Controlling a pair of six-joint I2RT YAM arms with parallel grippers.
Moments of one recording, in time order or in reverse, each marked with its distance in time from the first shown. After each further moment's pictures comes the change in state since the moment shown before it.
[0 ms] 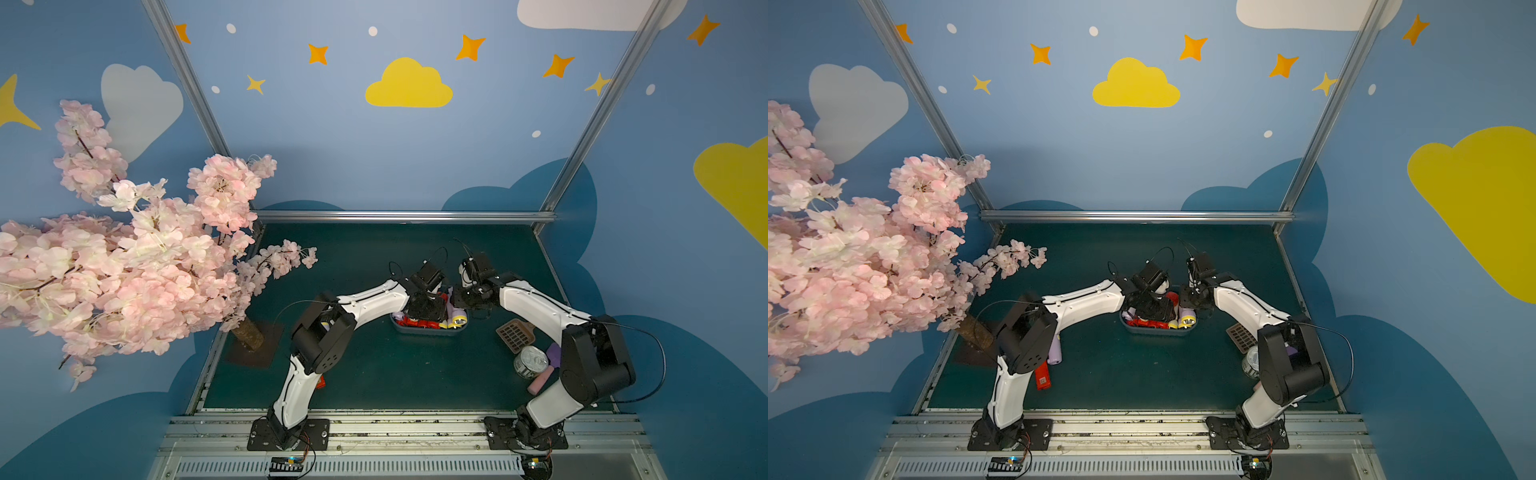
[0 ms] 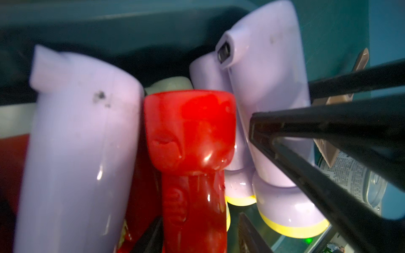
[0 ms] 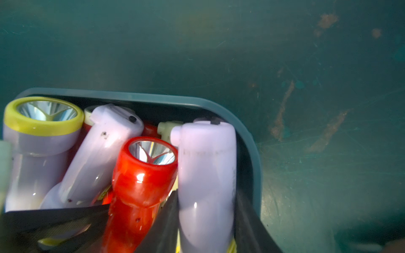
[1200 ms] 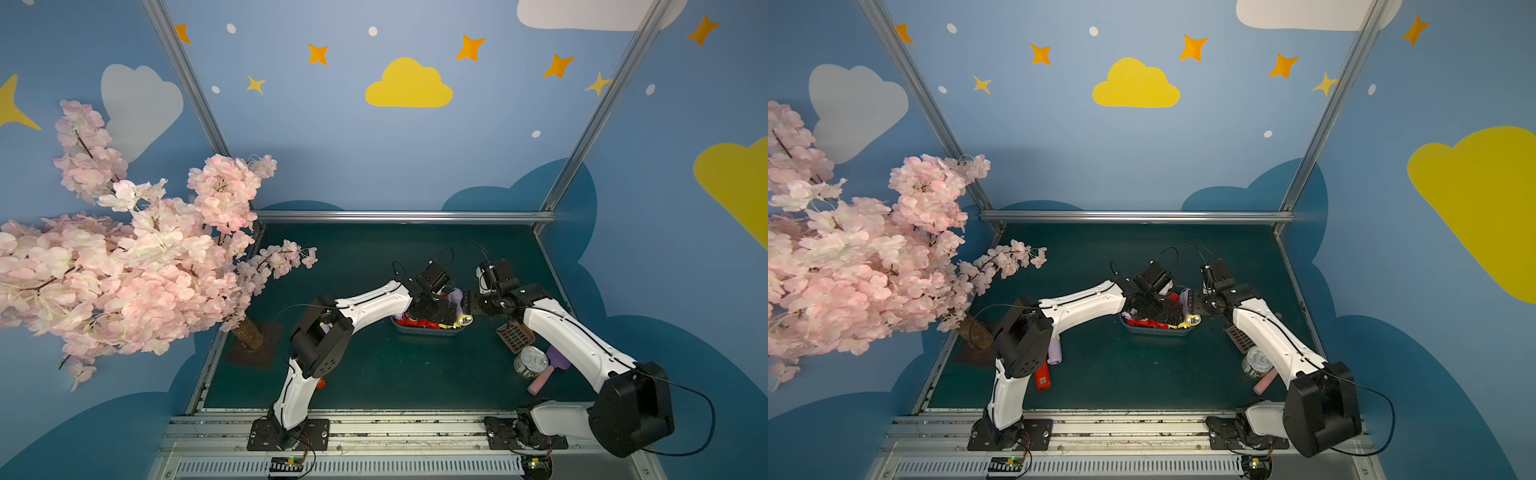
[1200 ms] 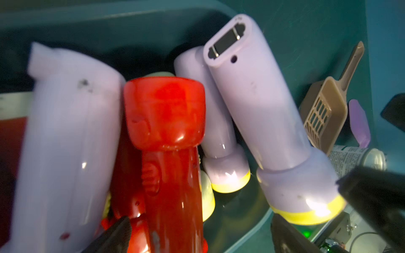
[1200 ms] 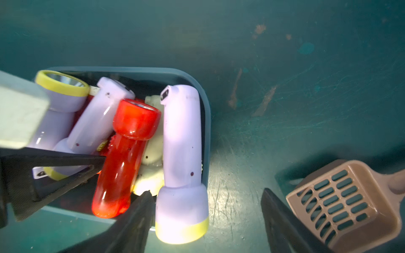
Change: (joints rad) left arm -0.035 -0.038 0.032 -0.069 -0.058 0.002; right arm -0.007 -0.282 -0.090 -0.117 0.085 -0.025
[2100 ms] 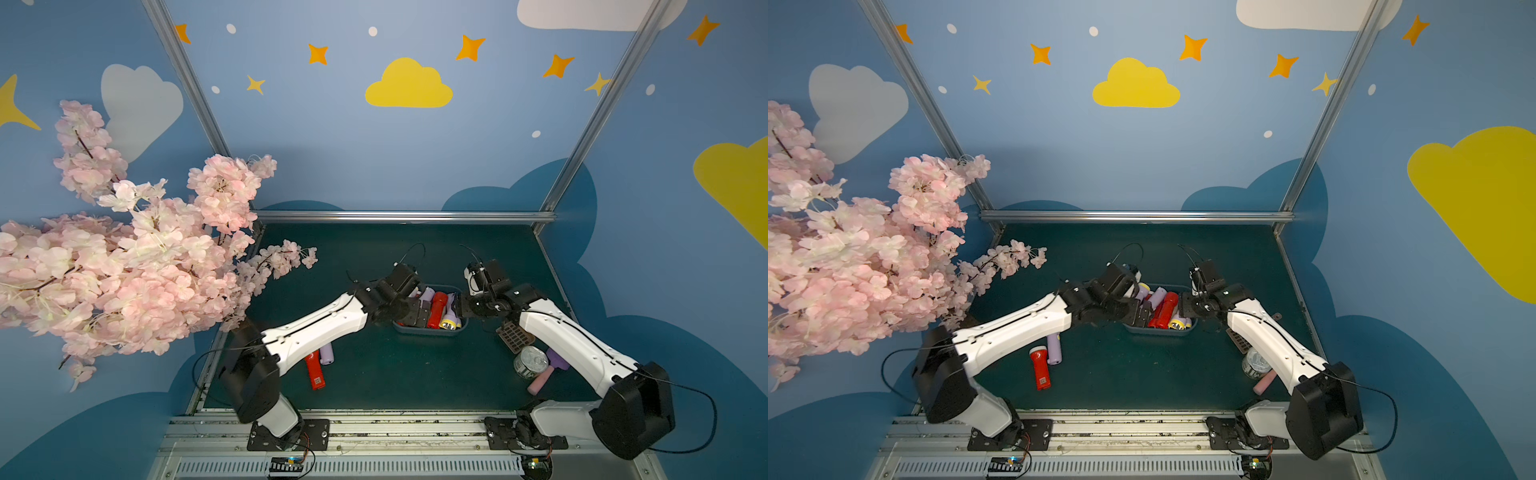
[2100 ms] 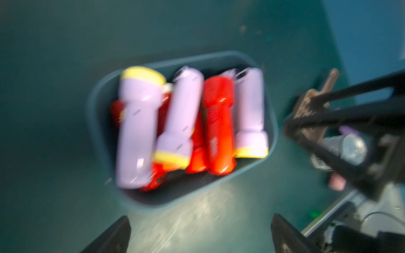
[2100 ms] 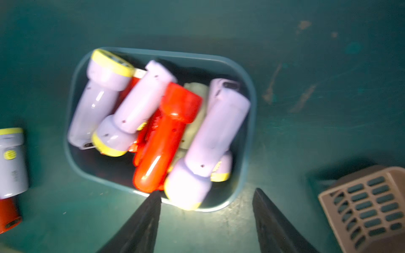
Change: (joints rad) left arm 0.023 -0.520 -0.381 -0.019 -0.200 0.021; right arm 0.121 0.000 0.045 -0.032 -0.055 0.031
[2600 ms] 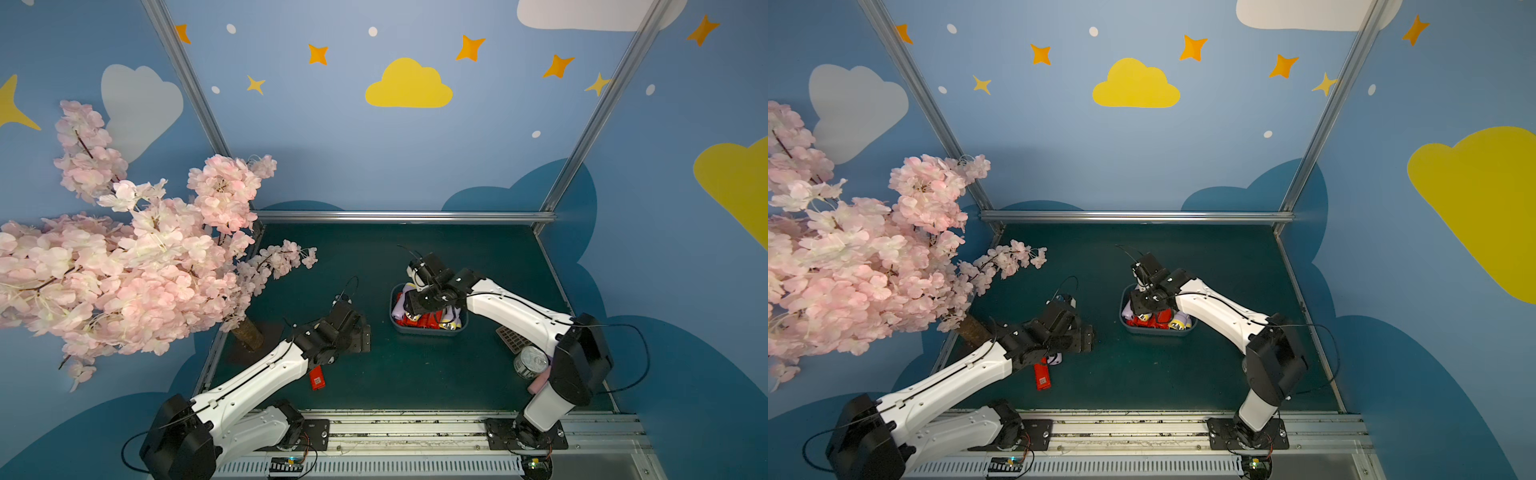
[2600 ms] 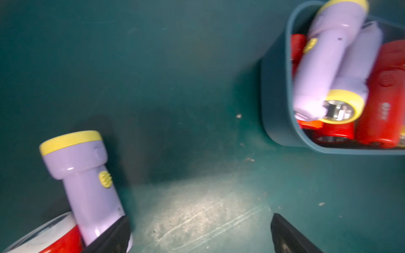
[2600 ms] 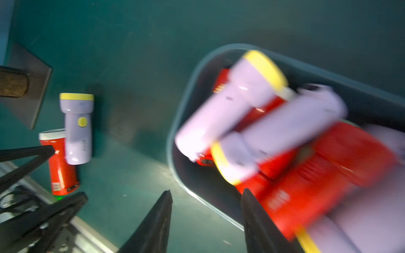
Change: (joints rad) left arm 0.173 -0.445 -0.548 0.033 -0.123 -0.108; right arm 0.282 0.400 0.355 0.010 -0.073 0.046
